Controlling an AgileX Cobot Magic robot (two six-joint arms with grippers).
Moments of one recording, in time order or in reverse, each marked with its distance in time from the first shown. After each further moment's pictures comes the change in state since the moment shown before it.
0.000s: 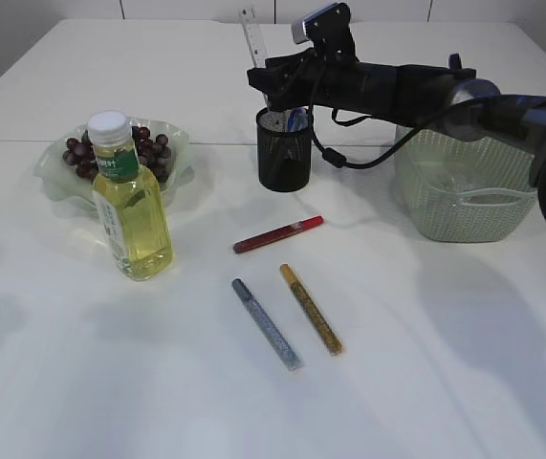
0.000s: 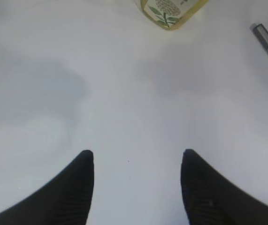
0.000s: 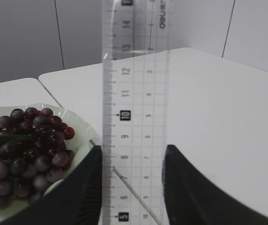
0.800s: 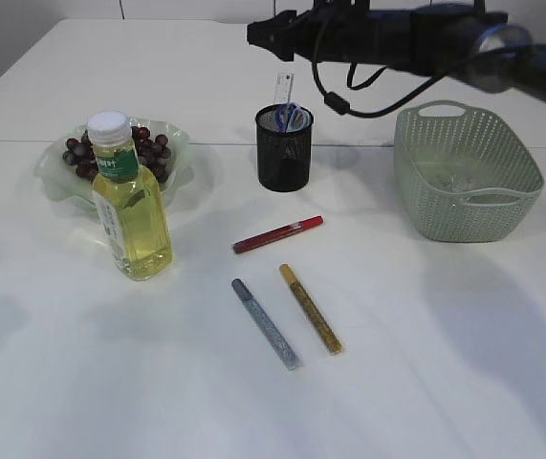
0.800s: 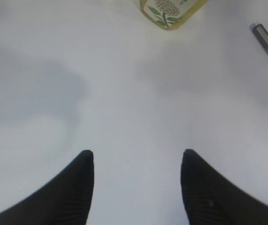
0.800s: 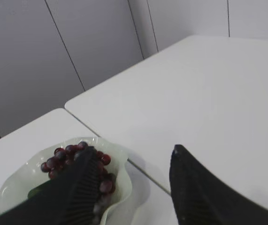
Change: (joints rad) left arm 0.000 0.000 0.000 0.000 -0.003 0.000; right arm -0.006 -0.103 -0.023 -0.225 0.001 0.542
